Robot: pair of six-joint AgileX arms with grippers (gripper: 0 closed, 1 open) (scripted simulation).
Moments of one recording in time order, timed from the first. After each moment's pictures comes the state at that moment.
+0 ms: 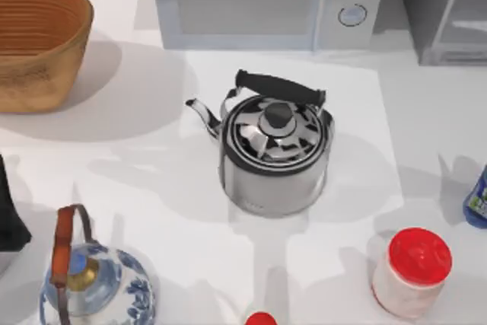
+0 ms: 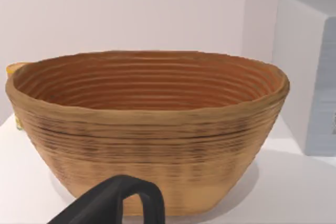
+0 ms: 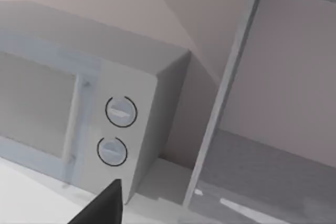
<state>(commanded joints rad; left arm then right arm) 0.00 0.00 0.00 0.00 0.00 0.00 -0.22 0.54 0.17 0.45 -0.48 -0.21</state>
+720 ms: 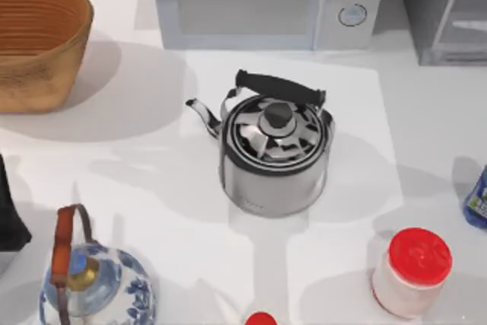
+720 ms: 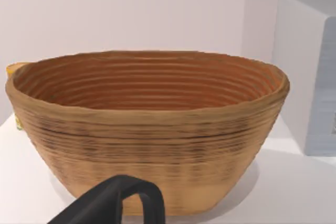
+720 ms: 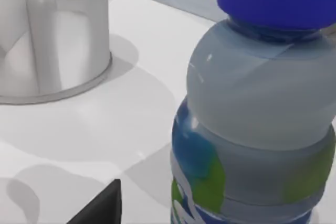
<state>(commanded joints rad) 0.00 0.00 0.00 0.00 0.00 0.00 -0.60 1.75 0.21 1.04 -1.28 -0.56</state>
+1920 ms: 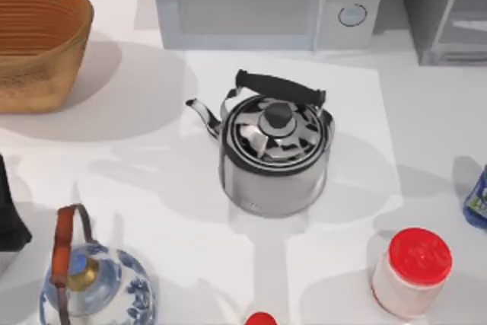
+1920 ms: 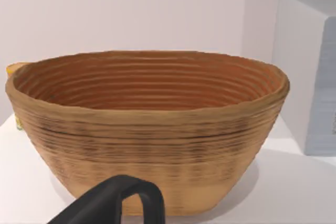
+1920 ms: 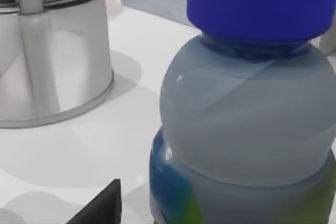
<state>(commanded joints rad) 0.00 0.00 0.00 0.00 0.00 0.00 -0.53 1.95 0.25 1.35 -1.26 -0.34</state>
